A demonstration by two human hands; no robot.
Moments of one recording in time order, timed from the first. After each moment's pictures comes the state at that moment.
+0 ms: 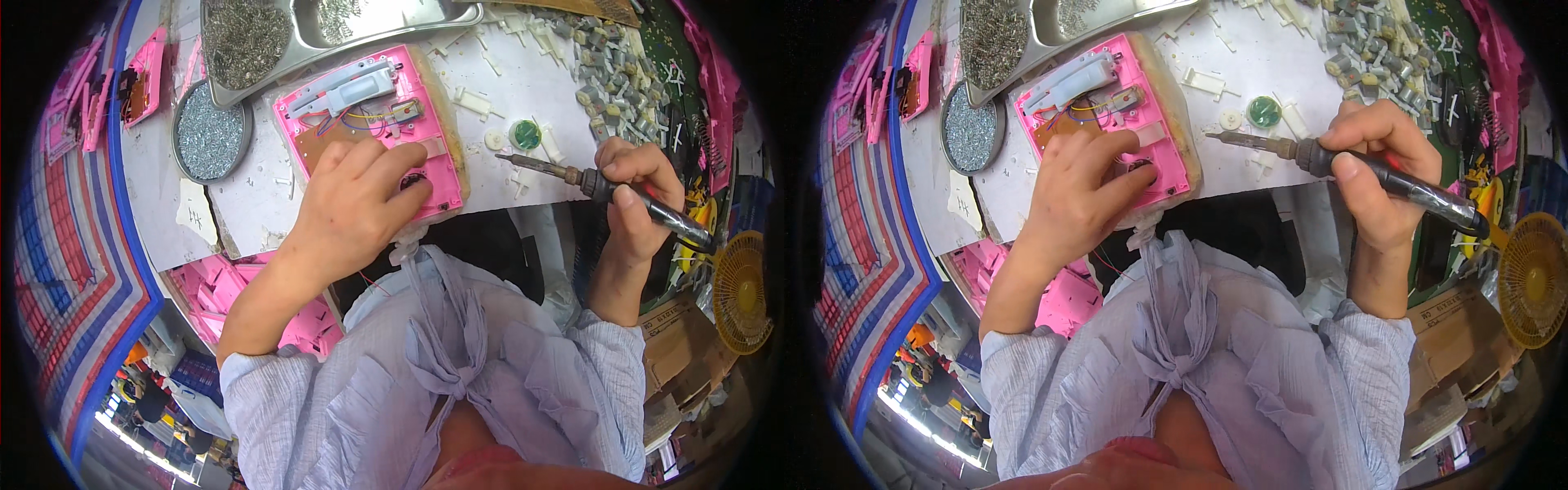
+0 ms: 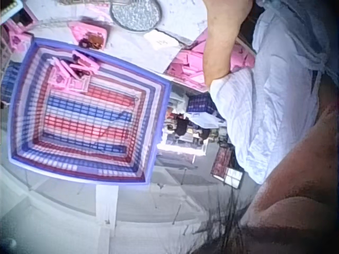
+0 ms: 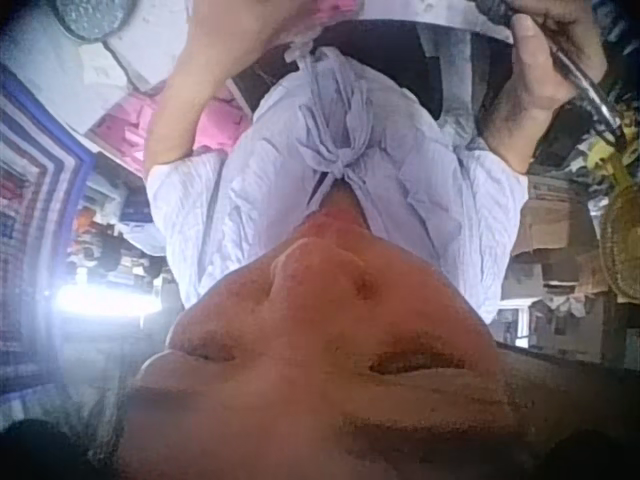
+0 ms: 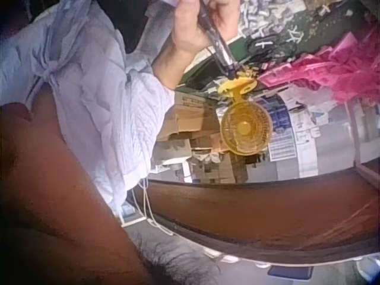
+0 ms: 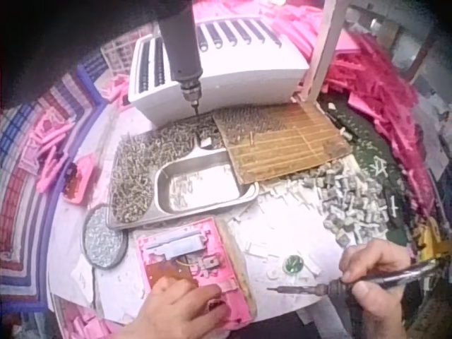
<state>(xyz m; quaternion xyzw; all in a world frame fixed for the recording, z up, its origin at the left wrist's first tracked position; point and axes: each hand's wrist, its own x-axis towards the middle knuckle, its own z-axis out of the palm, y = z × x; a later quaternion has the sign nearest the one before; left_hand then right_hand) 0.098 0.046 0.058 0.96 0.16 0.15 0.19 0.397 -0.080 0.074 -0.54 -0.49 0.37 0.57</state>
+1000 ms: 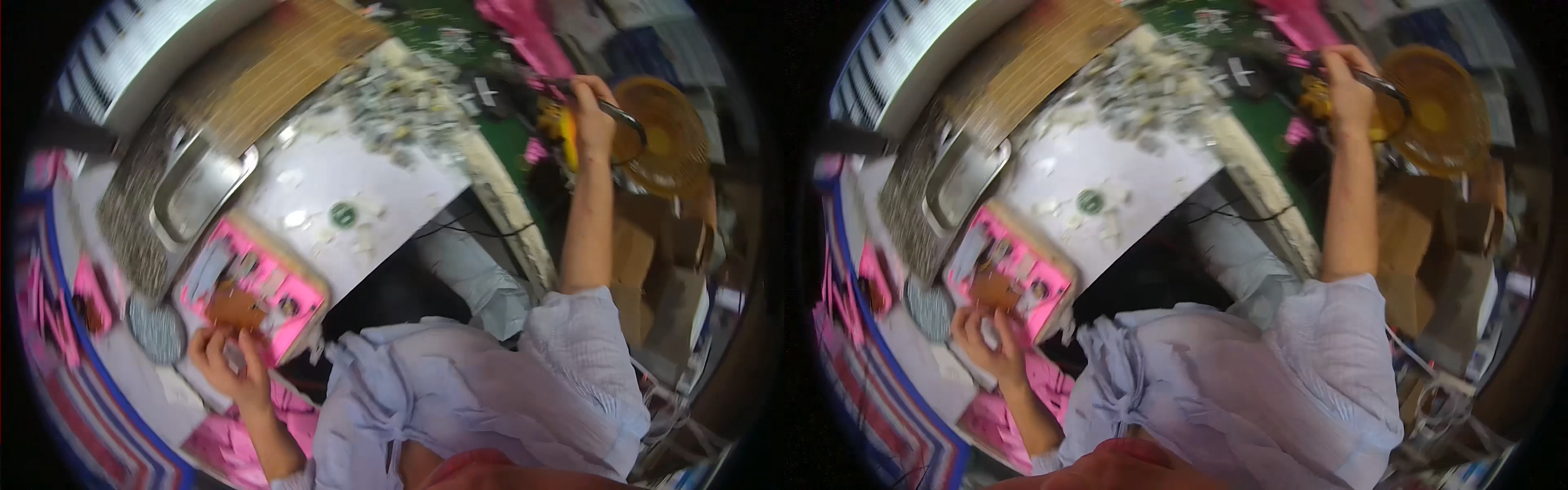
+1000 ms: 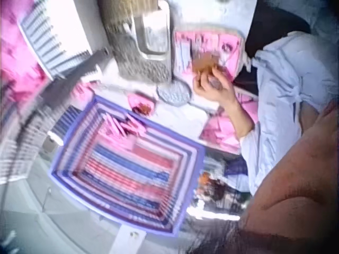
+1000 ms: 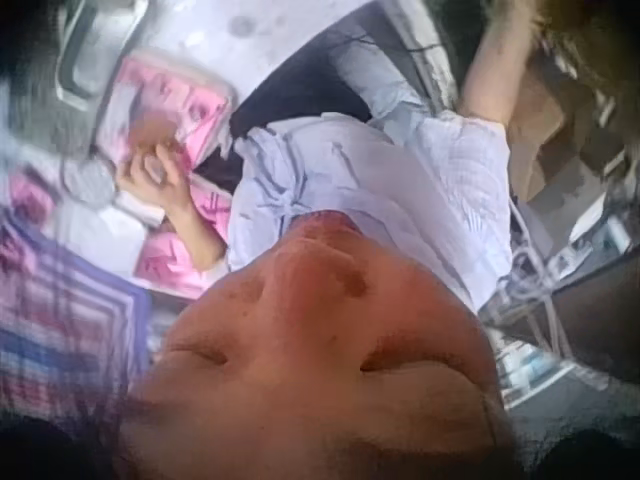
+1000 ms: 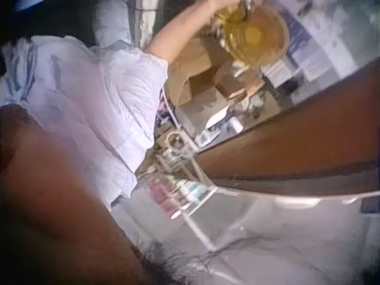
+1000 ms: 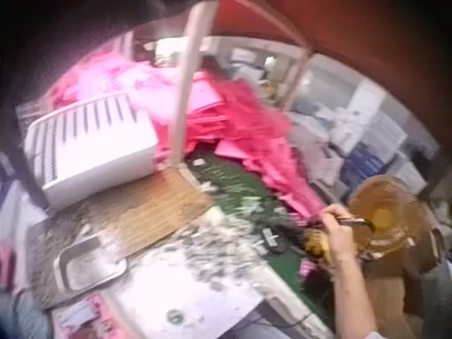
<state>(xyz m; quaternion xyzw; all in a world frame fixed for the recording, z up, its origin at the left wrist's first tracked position) 0.040 0.028 0.025 0.86 0.39 0.31 0.15 0.618 -0.175 0.099 -0.78 -0.26 -0.05 0.56</state>
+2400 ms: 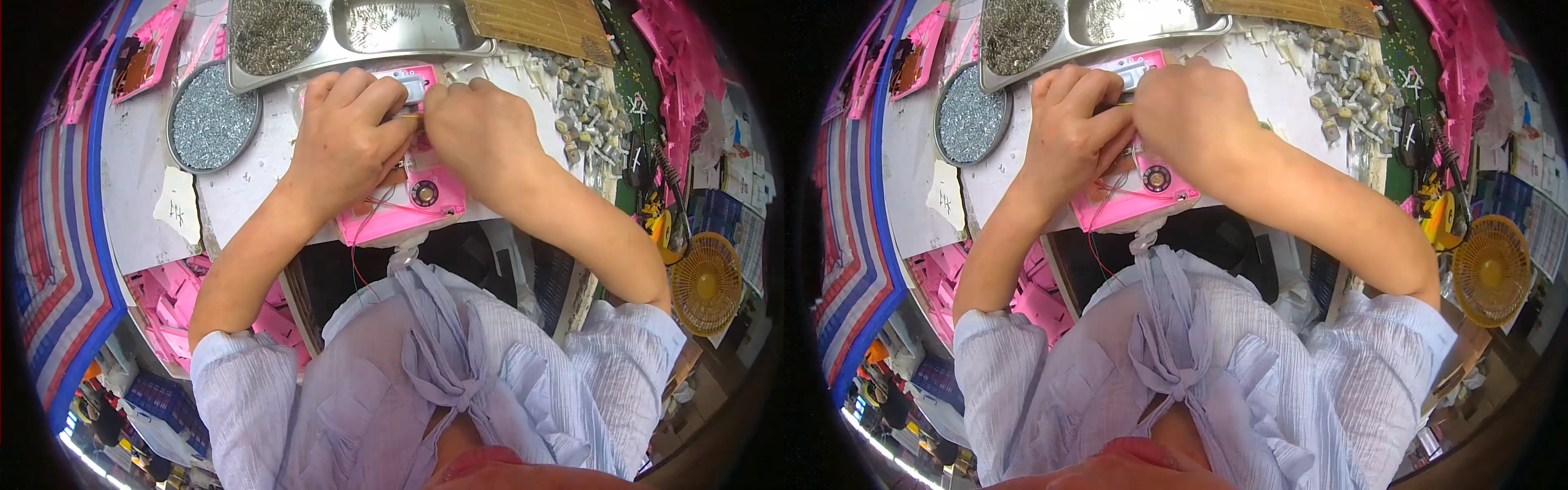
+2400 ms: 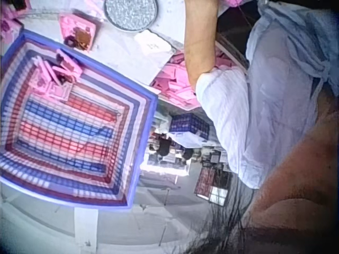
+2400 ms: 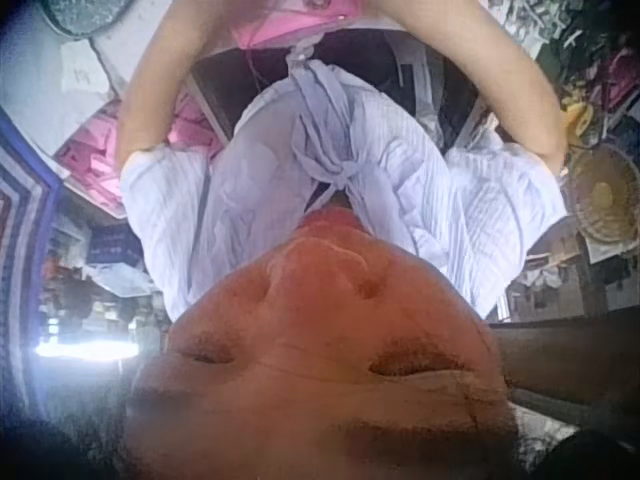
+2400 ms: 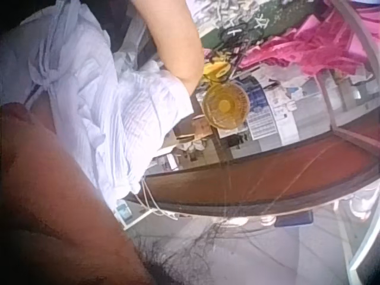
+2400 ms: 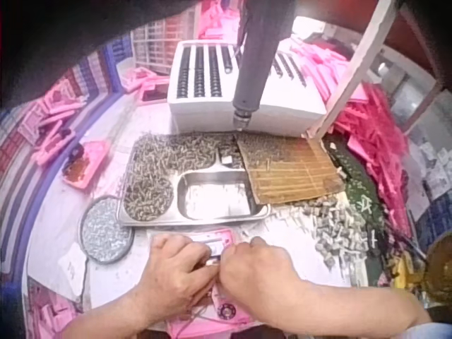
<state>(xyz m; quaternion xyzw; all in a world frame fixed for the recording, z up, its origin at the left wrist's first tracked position) 0.099 0.097 0.029 0.92 0.21 0.30 0.10 0.283 0.040 0.079 -0.63 -0.78 0.07 -0.01</state>
